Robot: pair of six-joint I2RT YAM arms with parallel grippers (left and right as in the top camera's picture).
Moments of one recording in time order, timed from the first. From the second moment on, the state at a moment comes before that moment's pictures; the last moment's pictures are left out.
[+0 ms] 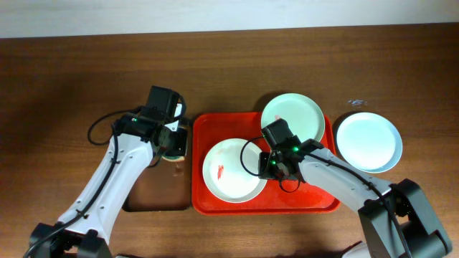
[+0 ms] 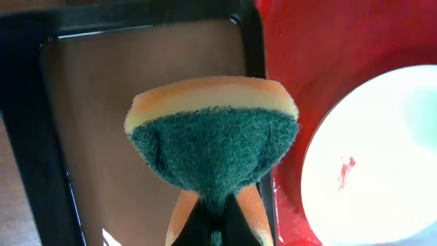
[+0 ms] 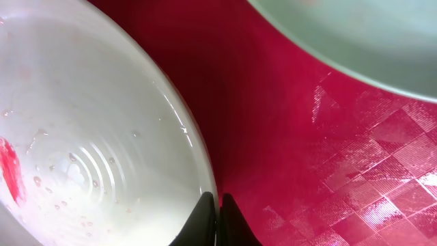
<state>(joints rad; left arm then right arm) -0.27 1.54 1.16 -0.91 -0.04 -0.15 0.50 1.64 0.85 -0.52 -0.13 0.61</state>
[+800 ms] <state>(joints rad) -0.52 1.83 1.16 -0.77 0.15 -0.26 0.50 1.64 0.85 -0.52 -0.12 0.61</state>
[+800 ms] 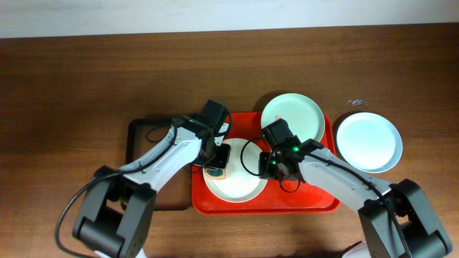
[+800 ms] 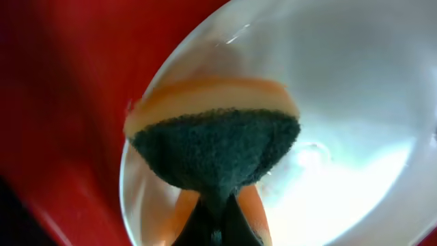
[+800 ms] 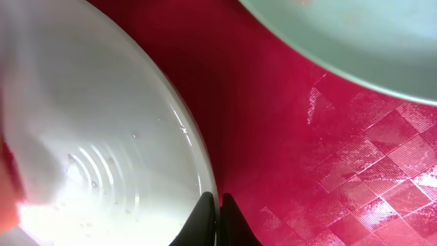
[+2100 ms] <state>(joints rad) -0.50 1.69 1.25 -0.82 0.23 -0.27 0.50 1.64 0.85 -0.52 -0.11 0.61</state>
